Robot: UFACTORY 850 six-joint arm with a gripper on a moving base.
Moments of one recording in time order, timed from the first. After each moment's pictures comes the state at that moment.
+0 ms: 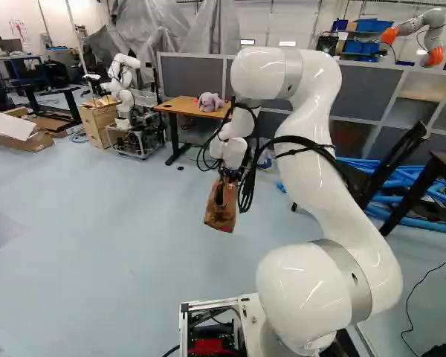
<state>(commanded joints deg) 4.1 -43.5 -62.9 20.0 6.8 0.0</state>
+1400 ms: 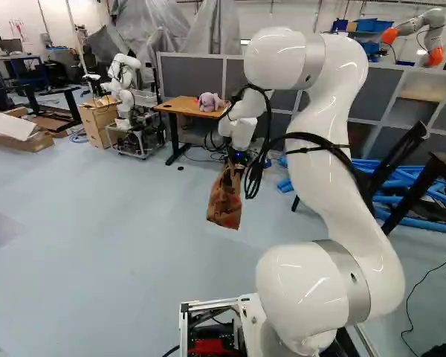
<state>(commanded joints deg) -0.3 -37.7 -68.4 14.9 -15.7 0.0</state>
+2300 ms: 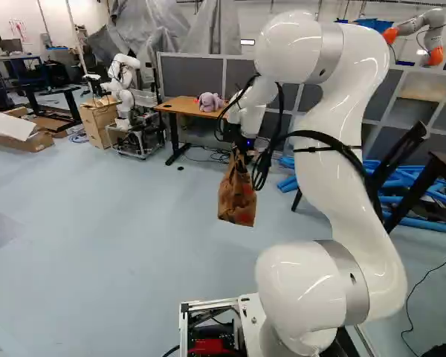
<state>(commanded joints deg) -3.8 -33.7 -72.0 6.8 -30.5 0.0</state>
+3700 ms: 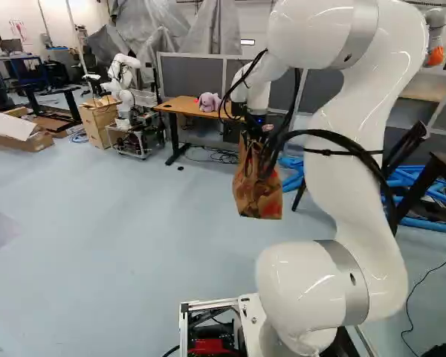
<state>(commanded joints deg) -4.1 -24.9 -74.3 -4.3 -49.1 0.0</state>
